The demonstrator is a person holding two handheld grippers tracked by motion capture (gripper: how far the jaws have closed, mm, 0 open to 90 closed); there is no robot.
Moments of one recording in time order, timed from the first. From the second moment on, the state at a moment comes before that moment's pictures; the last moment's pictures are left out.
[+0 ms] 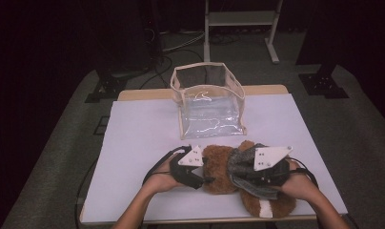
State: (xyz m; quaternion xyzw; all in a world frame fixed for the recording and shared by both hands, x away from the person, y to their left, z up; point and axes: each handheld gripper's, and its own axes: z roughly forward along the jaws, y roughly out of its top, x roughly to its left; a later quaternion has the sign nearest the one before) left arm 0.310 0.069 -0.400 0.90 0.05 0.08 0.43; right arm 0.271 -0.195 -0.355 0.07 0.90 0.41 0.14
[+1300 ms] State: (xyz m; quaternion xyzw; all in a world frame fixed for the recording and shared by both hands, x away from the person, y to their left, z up) left arm 0.306 0.070 -0.385 0.88 0.04 0.07 0.46; right arm 0.294 -0.205 -0.352 0.10 0.91 0.40 0.07
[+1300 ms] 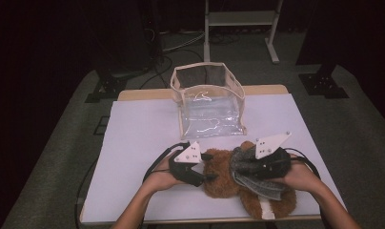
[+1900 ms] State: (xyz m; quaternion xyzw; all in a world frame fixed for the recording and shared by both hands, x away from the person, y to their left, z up) left arm 0.295 0.064 -0.386 0.89 0.02 0.08 0.46; right arm 0.298 -0.206 -0.345 0.11 0.92 0.36 0.07
